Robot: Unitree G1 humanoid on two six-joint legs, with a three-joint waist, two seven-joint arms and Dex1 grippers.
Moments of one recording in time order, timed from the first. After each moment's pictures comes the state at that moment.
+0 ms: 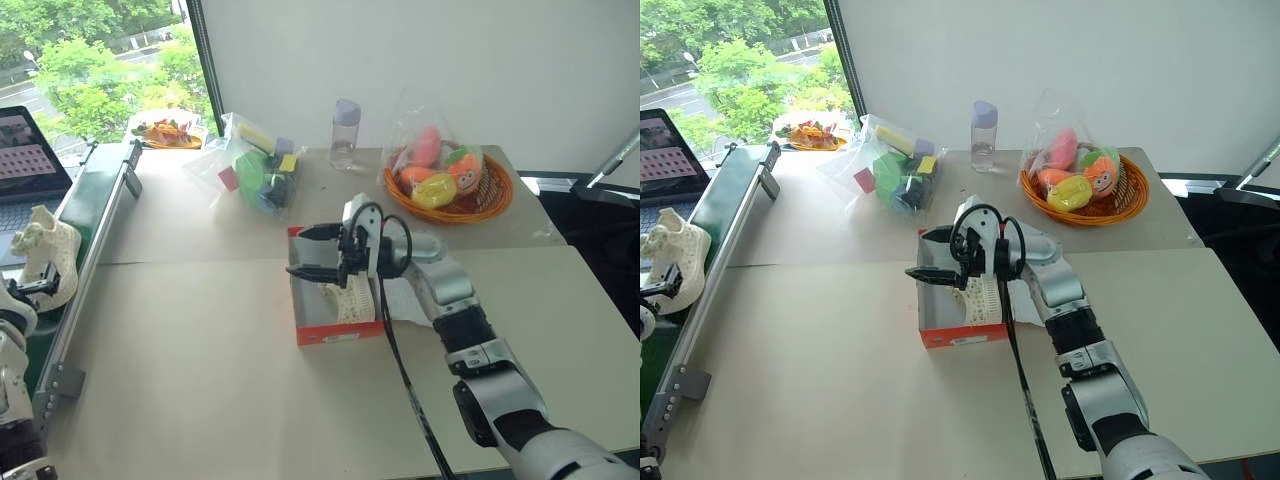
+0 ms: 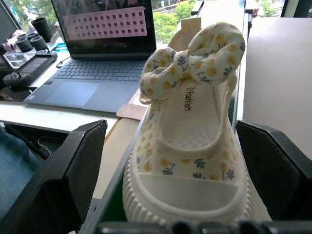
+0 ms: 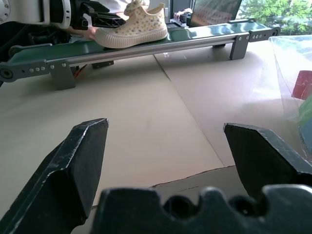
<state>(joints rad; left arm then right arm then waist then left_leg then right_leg) -0.12 0.66 0.70 0.12 -0.35 0.46 -0.18 -0.77 -0.23 0.18 0.33 0.25 0.22 1.11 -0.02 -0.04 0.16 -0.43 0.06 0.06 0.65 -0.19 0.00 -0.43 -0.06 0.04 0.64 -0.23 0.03</state>
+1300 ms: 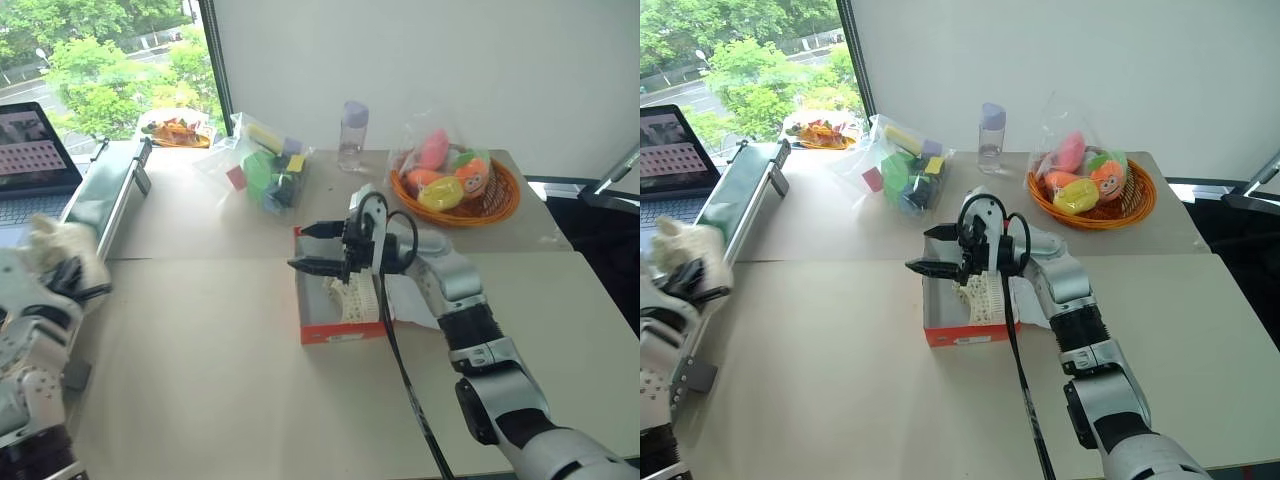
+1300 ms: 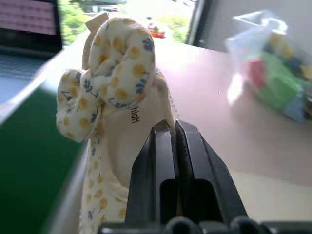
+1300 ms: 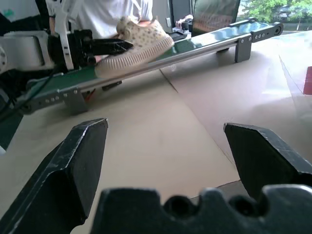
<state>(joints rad) -0.12 0.53 0.58 -0.22 -0.59 0.63 -0.22 -0.82 -0.24 0.12 0.28 0.37 0.46 1.06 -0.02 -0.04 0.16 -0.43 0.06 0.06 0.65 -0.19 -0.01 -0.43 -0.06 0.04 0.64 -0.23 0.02</state>
